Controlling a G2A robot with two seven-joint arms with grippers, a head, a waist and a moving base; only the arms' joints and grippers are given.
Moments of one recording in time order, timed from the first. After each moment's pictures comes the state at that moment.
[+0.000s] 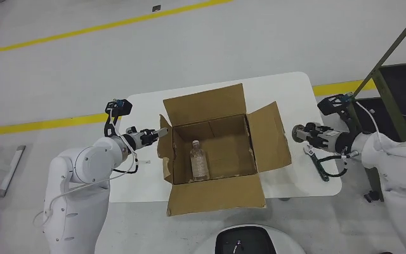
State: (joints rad) left arm 0.92 -1.02 -1.44 -1.90 0.74 0.23 -1.28; right arm -1.25 -1.14 1.72 -2.07 -0.59 -0.08 1.23
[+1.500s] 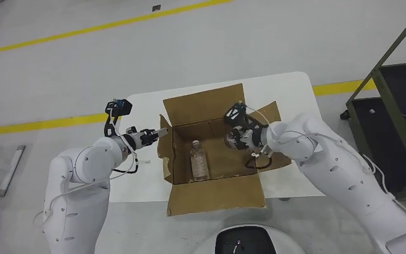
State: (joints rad) left arm 0.92 -1.02 -1.44 -1.90 0.74 0.23 -1.28; right arm -0.71 -1.22 0.92 -1.57 -0.74 -0.16 1.09
